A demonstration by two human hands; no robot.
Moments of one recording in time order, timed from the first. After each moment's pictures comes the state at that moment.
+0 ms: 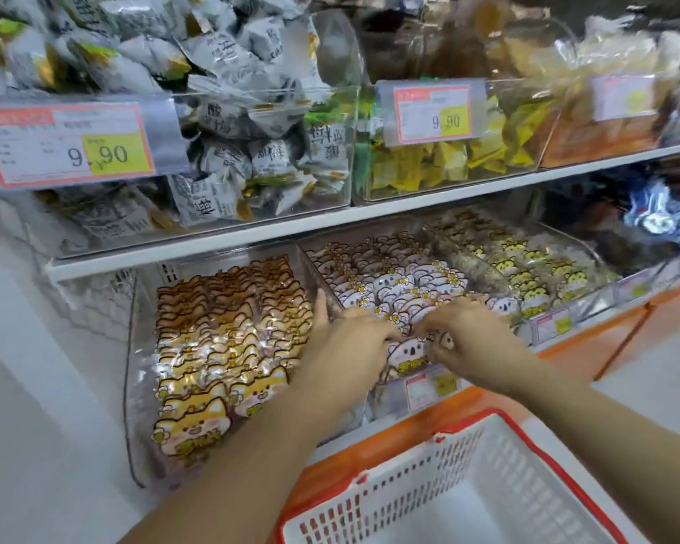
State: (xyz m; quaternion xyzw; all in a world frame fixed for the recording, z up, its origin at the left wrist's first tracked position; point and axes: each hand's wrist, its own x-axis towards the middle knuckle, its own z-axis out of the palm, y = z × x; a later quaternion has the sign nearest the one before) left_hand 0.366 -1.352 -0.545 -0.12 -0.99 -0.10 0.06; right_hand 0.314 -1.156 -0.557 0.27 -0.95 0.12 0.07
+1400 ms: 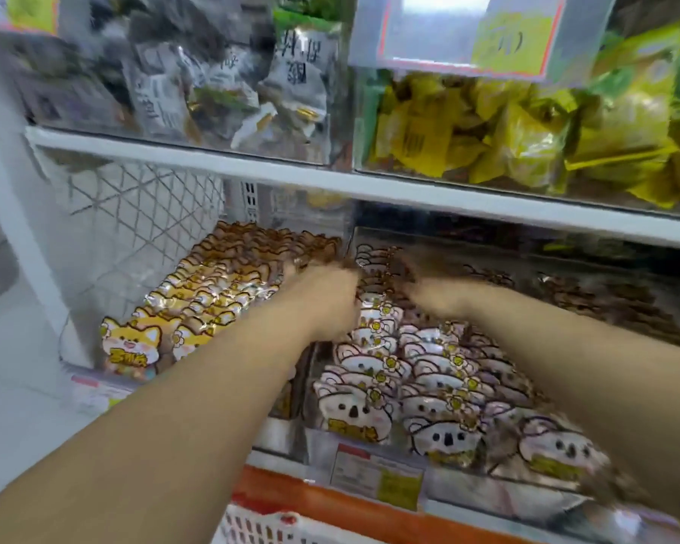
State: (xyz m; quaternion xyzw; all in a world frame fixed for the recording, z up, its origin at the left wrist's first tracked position) left_hand 0.280 -1.344 -0.537 0.24 -0.97 -0.06 -0.02; right_hand 0.138 -1.245 -0.539 0.46 -0.88 0.06 -0.09
